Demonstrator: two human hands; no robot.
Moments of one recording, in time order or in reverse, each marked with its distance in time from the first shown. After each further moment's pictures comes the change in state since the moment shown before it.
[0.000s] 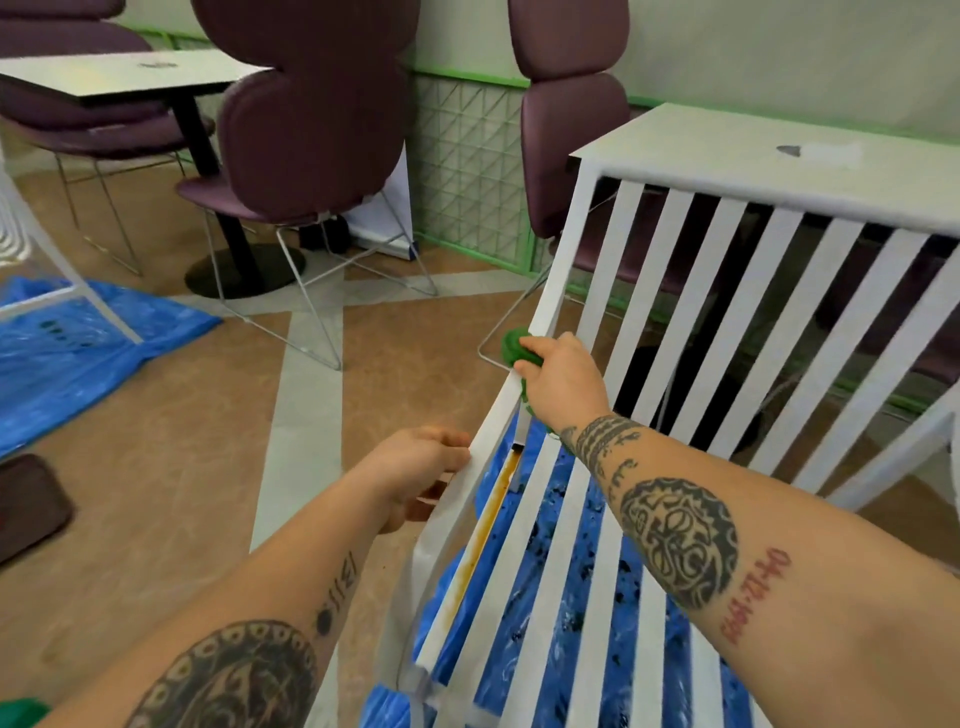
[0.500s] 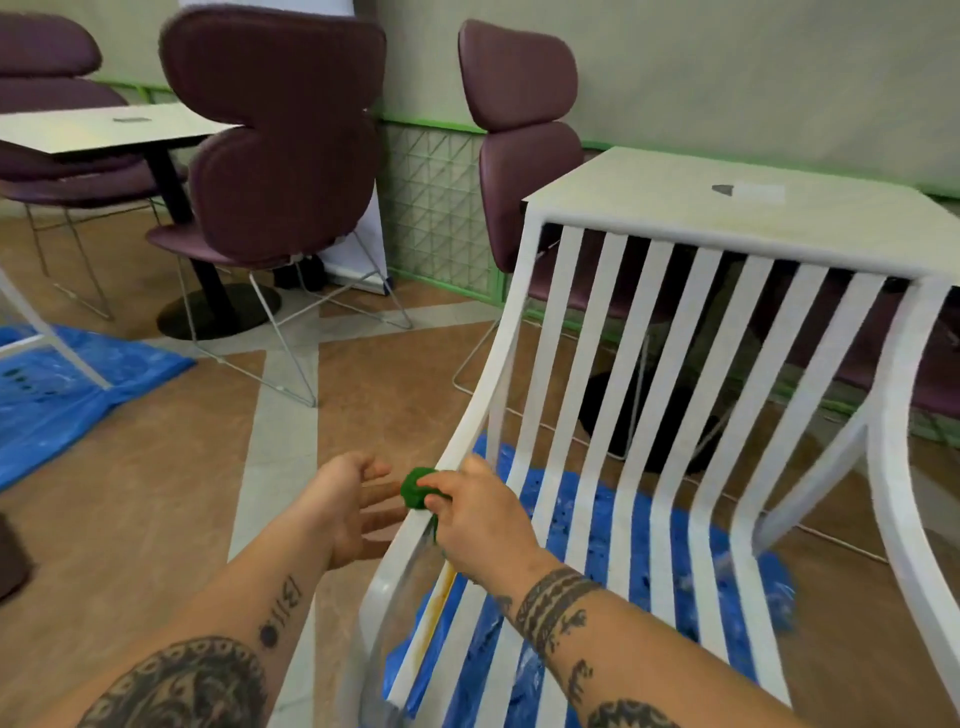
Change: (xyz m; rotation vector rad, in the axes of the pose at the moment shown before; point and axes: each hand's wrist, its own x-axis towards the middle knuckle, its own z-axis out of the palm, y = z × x) left_hand 0.002 -0.005 -0.012 -0.525 0.089 -0.142; right_hand -0.112 -0.025 0.018 0.079 -0.246 -0.122
